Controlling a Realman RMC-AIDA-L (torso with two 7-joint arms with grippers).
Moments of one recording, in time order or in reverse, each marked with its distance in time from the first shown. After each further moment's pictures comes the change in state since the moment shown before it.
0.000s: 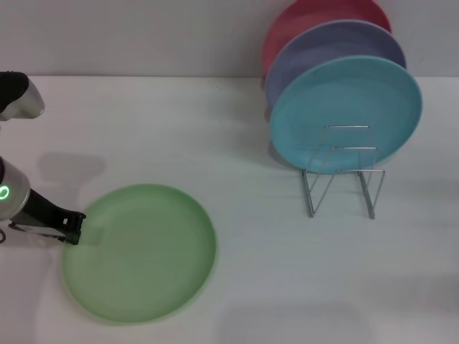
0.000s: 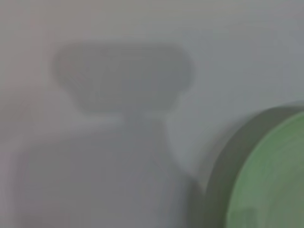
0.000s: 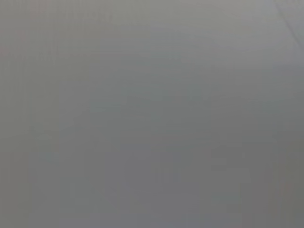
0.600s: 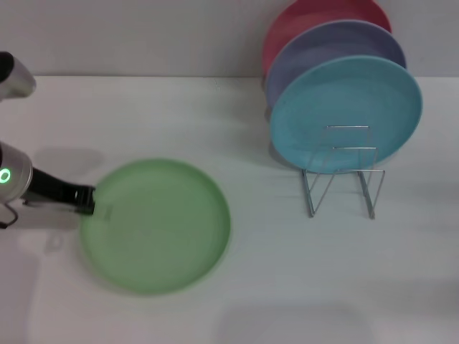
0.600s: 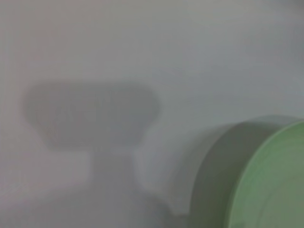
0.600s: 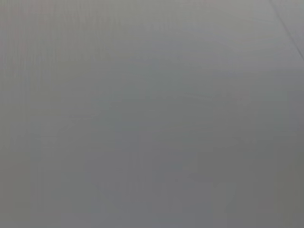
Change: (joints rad) left arm 0.030 -0.003 -0.053 0.018 -0.109 0.126 0.043; right arm -0.012 0.000 0.000 0.000 0.000 -0.007 0.002
